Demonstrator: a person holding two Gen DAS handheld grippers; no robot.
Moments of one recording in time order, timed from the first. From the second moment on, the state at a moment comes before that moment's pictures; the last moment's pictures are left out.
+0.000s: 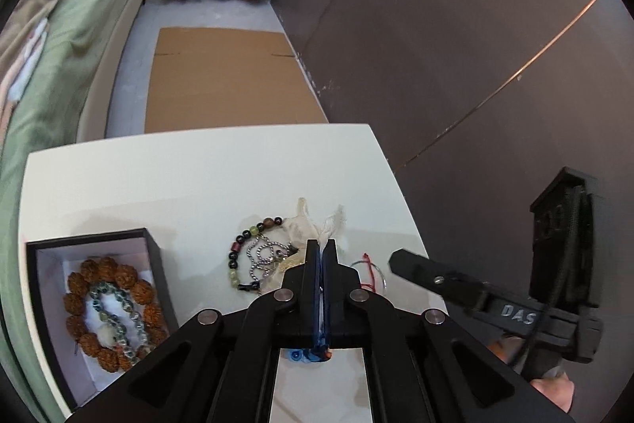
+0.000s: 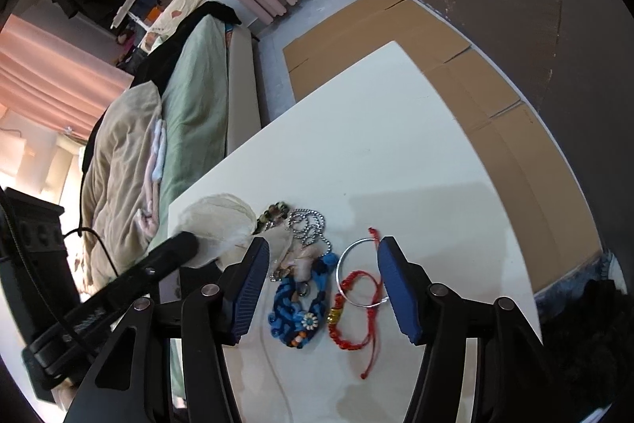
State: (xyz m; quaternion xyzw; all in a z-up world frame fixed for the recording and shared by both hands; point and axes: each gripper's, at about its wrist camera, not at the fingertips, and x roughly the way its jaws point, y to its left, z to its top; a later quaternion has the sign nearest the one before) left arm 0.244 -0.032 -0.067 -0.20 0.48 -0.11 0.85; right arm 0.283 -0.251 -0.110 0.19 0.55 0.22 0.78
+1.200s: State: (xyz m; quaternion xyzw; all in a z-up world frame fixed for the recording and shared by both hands) left arm 0.185 0.092 -0.034 -0.27 0.42 -0.08 0.86; right arm 0.282 -0.167 -0.134 0.01 0.59 0.15 0.79
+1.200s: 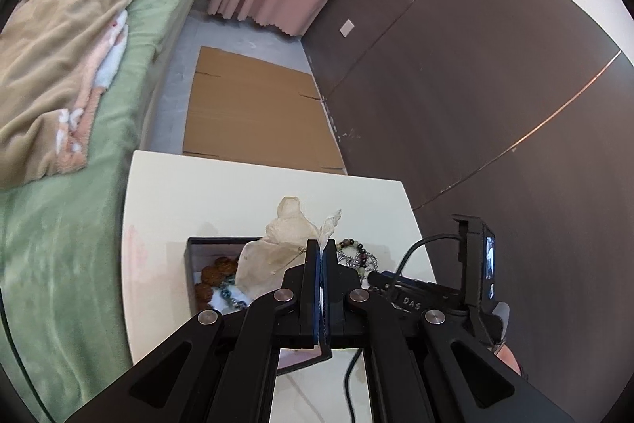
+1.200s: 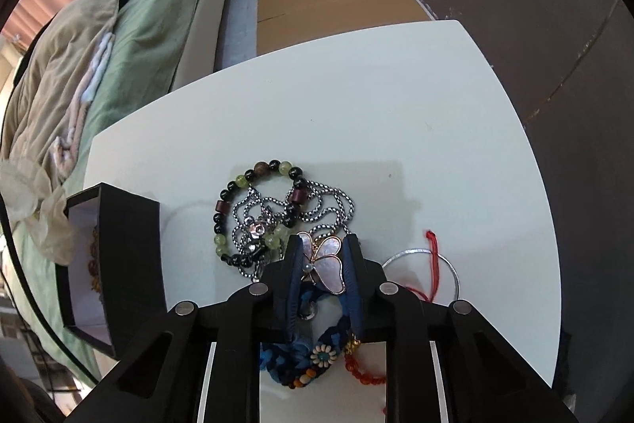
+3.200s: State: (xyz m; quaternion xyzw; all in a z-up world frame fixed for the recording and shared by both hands) left arm 0.171 0.056 -0.032 -0.24 0.45 -0.09 0.85; right arm 0.211 -0.226 -0.054 0.16 0.50 0.20 0.83
